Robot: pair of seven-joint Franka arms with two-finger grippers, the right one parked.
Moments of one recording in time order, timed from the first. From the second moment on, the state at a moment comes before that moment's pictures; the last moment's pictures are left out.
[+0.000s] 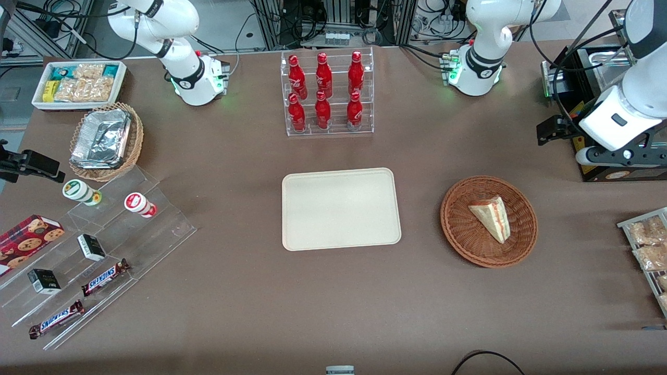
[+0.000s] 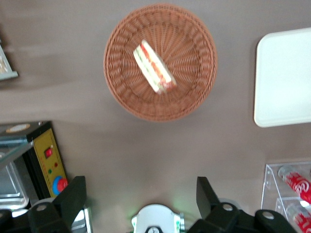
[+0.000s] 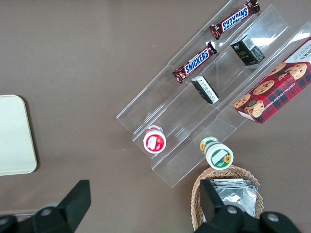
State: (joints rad) arm 0.02 0.00 -0.12 -1.60 0.03 1.40 -0.02
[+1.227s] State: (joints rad) arm 0.02 0.04 -0.12 -2.19 0.02 2.22 -0.01
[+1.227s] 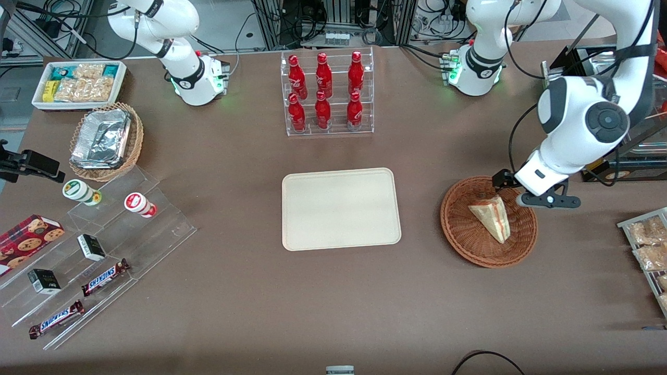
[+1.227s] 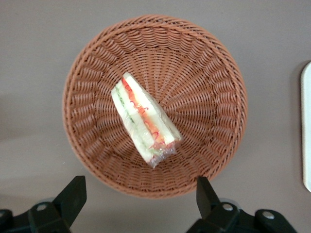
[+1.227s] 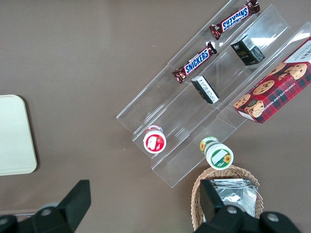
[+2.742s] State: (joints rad) arm 0.02 0.27 -0.12 -2.28 0.01 2.59 -0.74
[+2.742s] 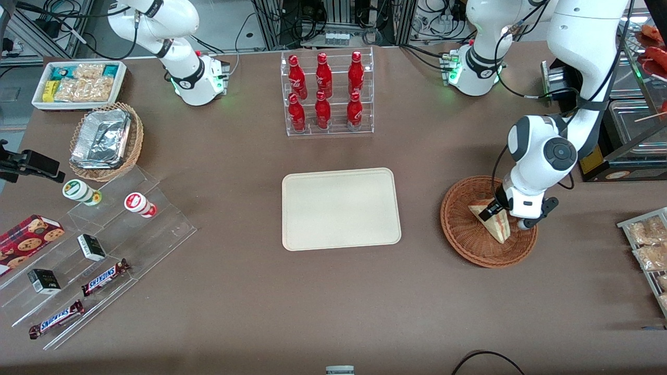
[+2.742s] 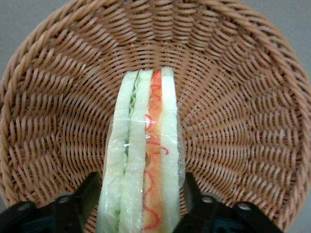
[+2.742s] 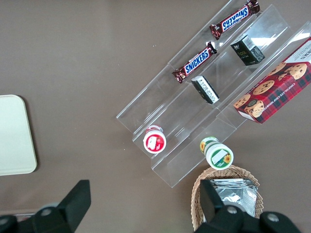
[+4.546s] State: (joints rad) arm -0.62 0.67 -0.15 -1.54 0.01 2.20 -1.00
